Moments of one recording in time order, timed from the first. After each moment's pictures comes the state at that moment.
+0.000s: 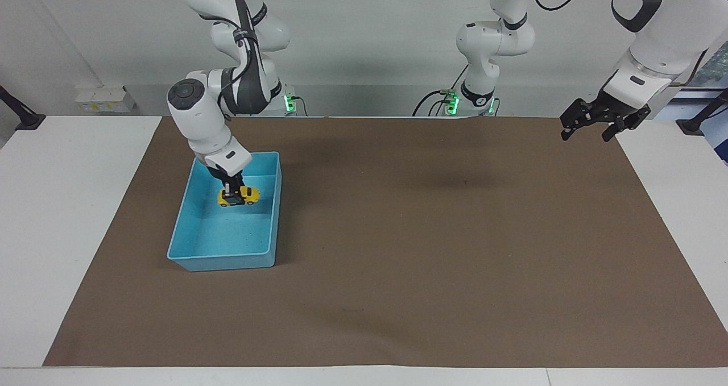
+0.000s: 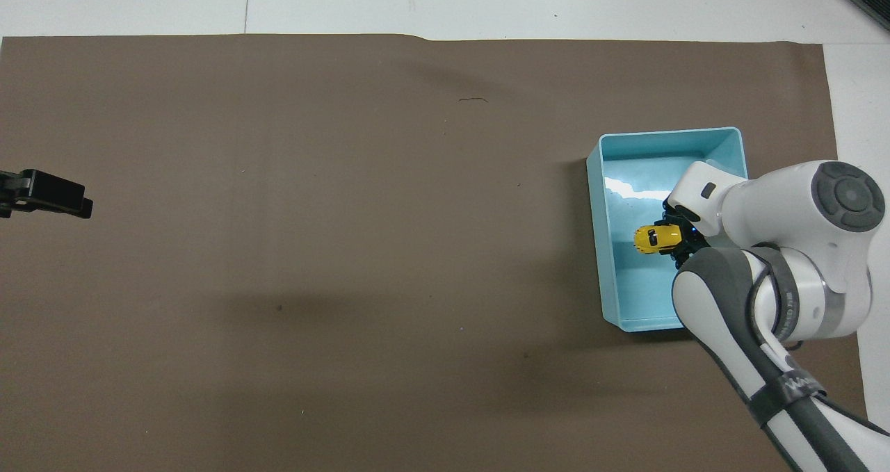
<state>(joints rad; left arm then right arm) -0.06 0.01 0.07 -1.58 -0.03 1.54 0.08 0.08 0.05 -0.03 -2.17 0.03 2.23 -1.67</state>
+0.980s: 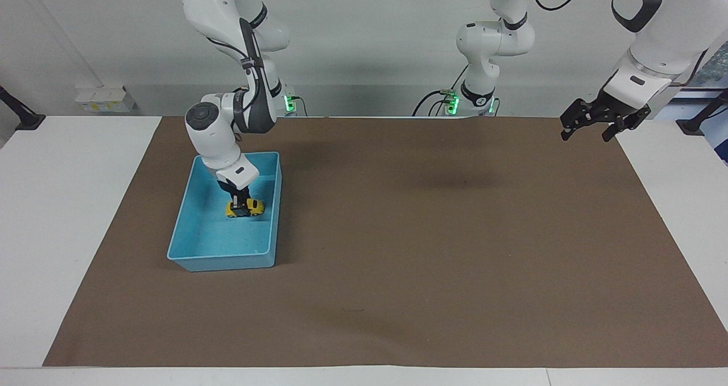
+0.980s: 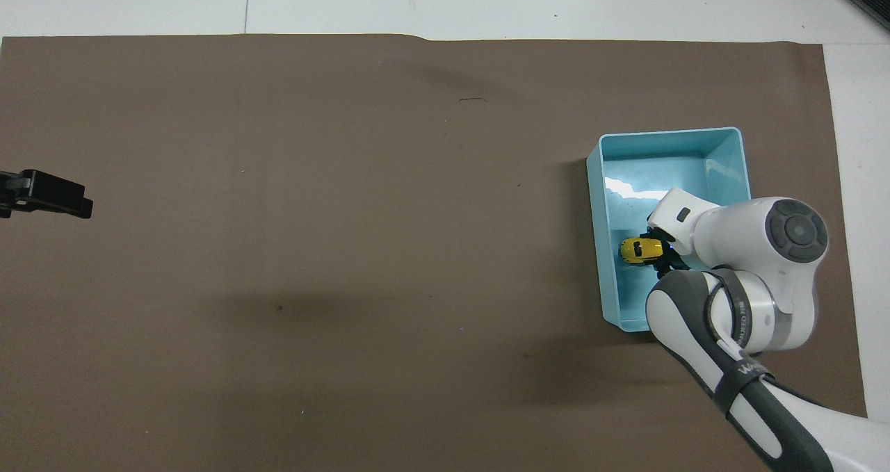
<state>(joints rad) -0.06 0.01 0.07 -1.58 -0.03 1.54 0.08 0.07 0.13 -0.03 -2.30 0.03 2.48 -1.67</state>
